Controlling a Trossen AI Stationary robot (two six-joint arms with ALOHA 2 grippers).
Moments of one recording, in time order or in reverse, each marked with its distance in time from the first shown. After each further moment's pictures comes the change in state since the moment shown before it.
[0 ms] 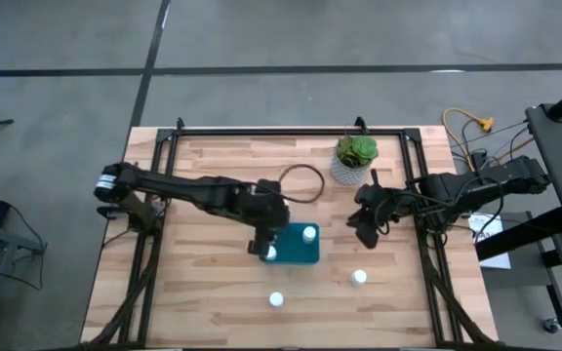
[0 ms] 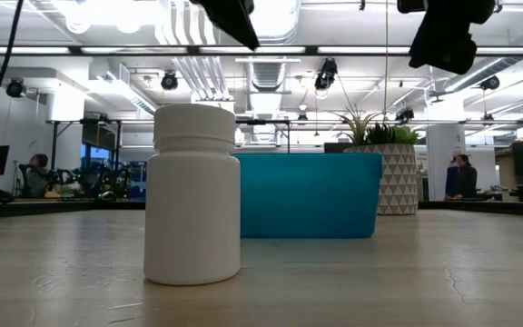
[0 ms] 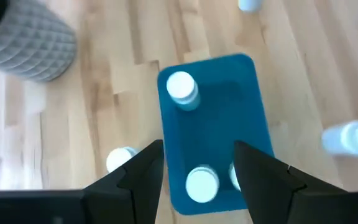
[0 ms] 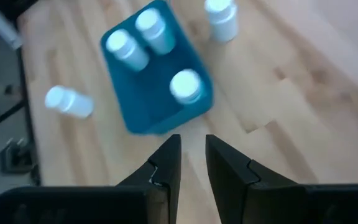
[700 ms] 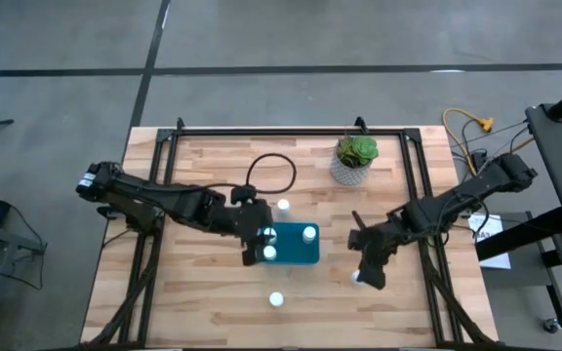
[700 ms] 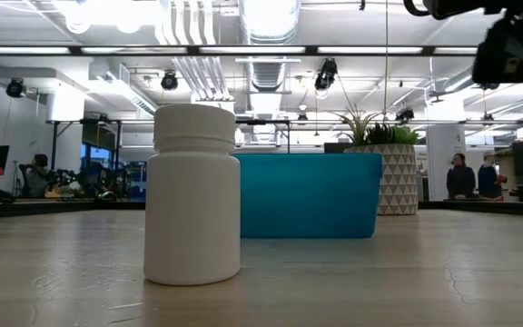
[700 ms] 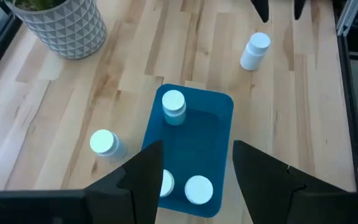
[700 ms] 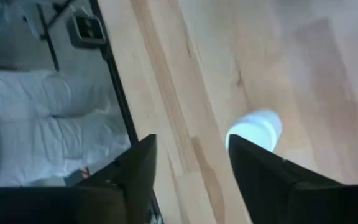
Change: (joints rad) left arm -0.141 -0.129 -0.030 0.011 -0.175 -0.452; right arm 0.207 0.211 0.000 0.064 -0.392 0.207
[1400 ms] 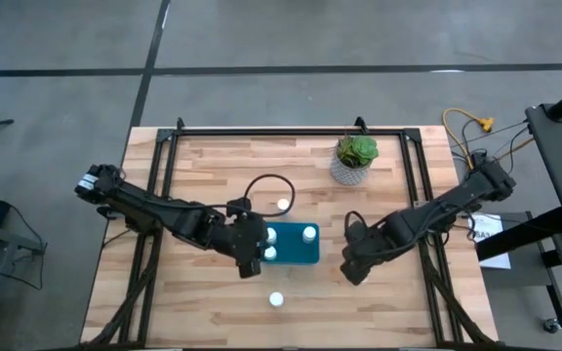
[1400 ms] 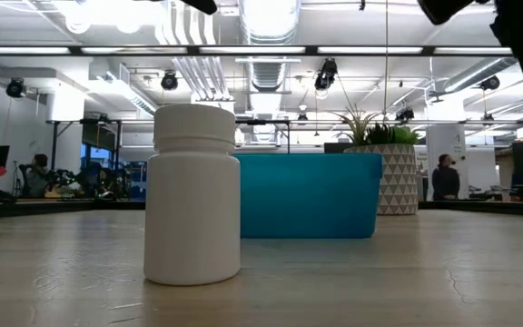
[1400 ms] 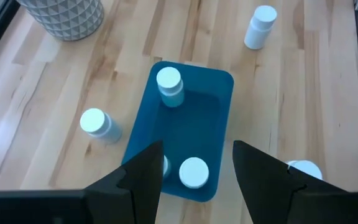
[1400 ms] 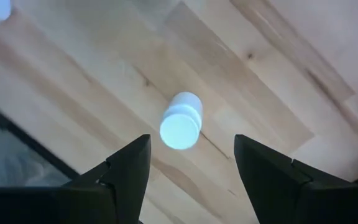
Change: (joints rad) left arm -0.092 0.002 -0.097 0.027 -0.085 -0.080; right arm 0.053 0.255 0.358 -0.520 0.243 0.422
